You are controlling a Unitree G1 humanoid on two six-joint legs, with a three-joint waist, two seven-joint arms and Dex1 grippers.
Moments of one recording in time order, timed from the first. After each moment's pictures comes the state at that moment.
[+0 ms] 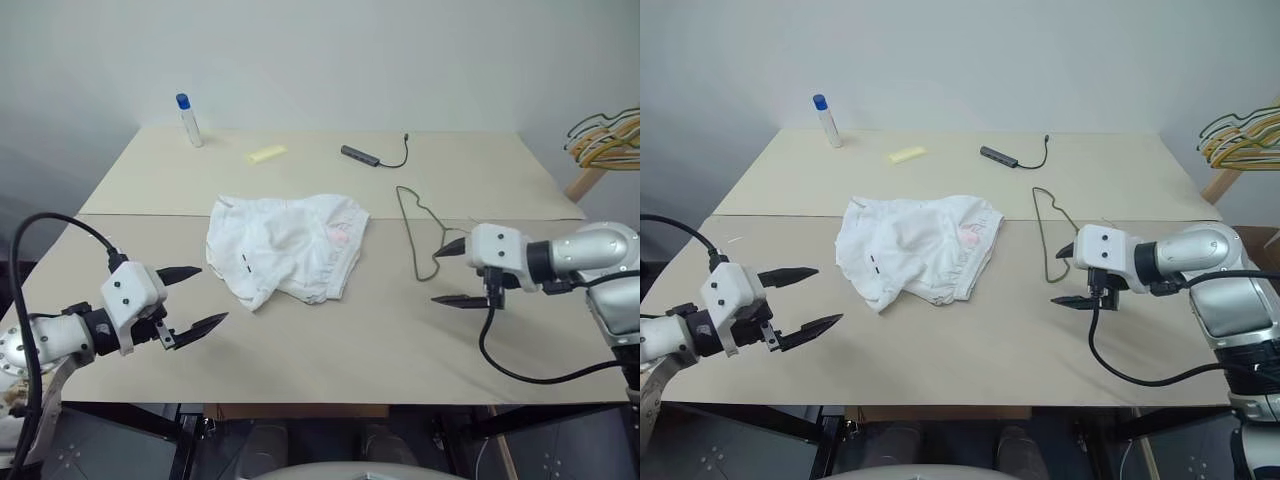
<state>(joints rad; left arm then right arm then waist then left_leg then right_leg) 0.21 0.83 0.36 -0.46 -0.41 0.34 -0.95 -0.41 -0.98 0.10 -0.08 0.14 0.22 1.28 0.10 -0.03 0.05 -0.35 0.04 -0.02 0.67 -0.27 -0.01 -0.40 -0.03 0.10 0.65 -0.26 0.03</state>
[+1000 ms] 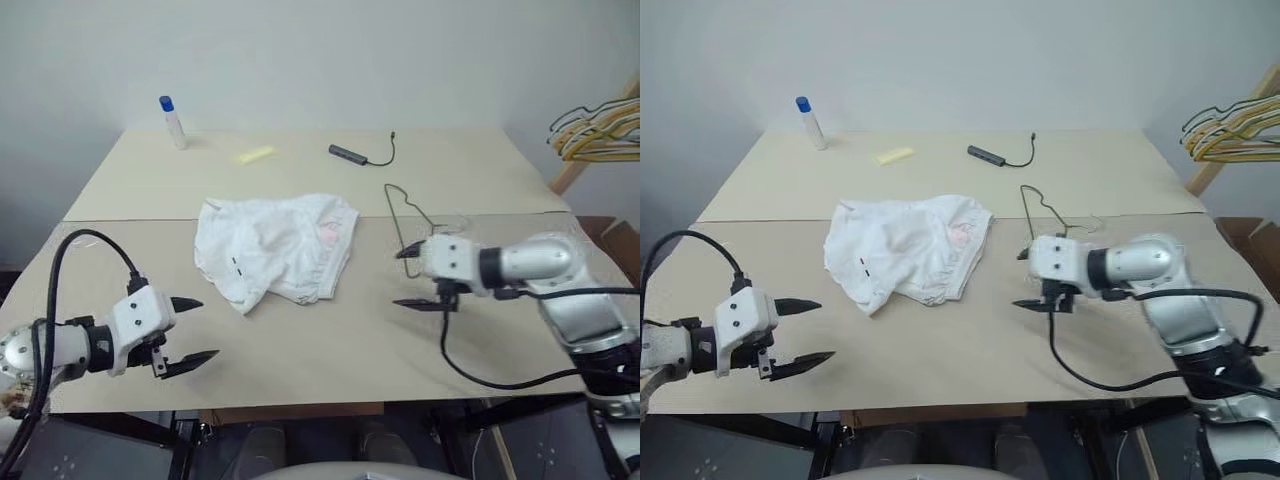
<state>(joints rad) 0.31 0.99 0.30 -0.43 -0.30 0.33 -1.08 -0.46 -0.79 0.30 -0.21 -0.01 0.28 1.12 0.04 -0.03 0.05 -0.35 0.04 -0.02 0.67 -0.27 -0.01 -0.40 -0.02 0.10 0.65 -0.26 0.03</state>
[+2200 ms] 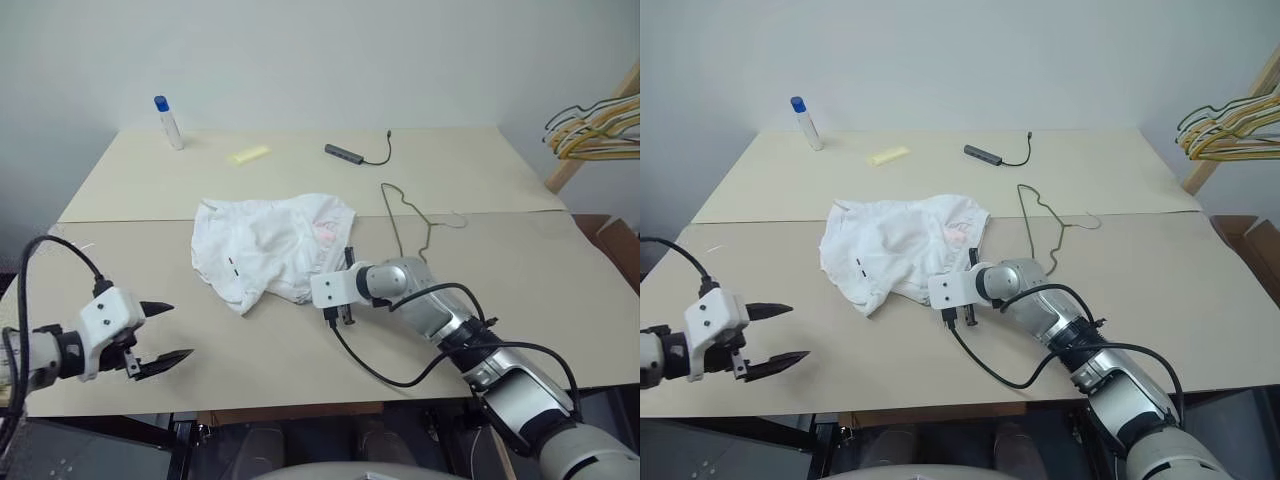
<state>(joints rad) 0.30 0.92 0.39 -0.31 -0.32 0.31 -1.11 -0.65 -0.38 0.62 0.20 -0.45 0.09 0.89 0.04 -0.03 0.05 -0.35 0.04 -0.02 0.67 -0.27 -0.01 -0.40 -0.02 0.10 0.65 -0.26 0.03</state>
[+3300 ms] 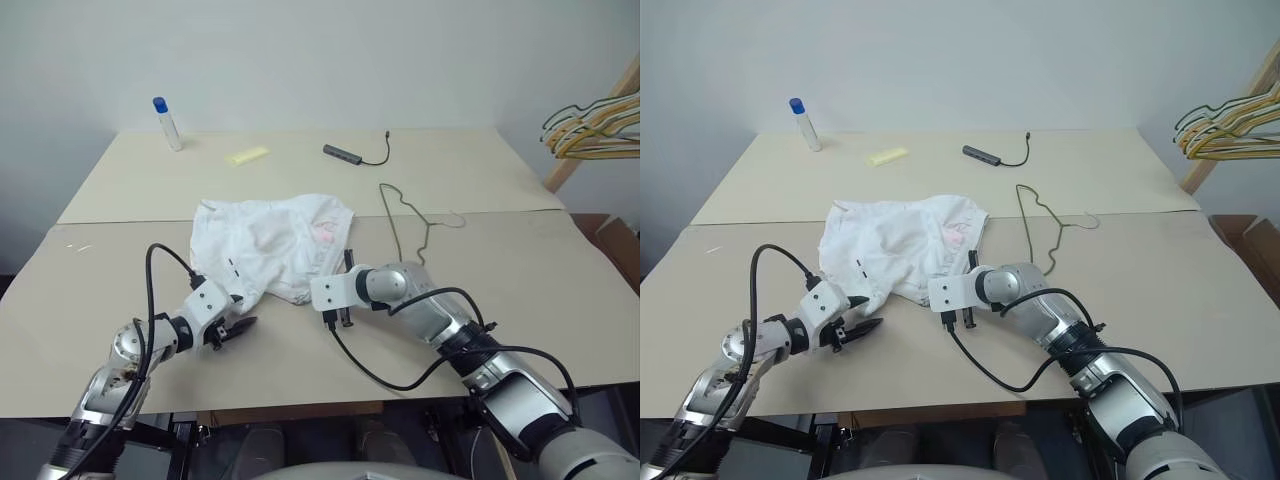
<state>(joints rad) 0.01 0.65 -0.04 -0.11 -0.09 0.25 -0.78 -0.62 -0.37 0.61 0.20 -0.45 0.07 0.86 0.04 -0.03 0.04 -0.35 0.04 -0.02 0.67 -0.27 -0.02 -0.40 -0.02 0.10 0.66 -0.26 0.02</state>
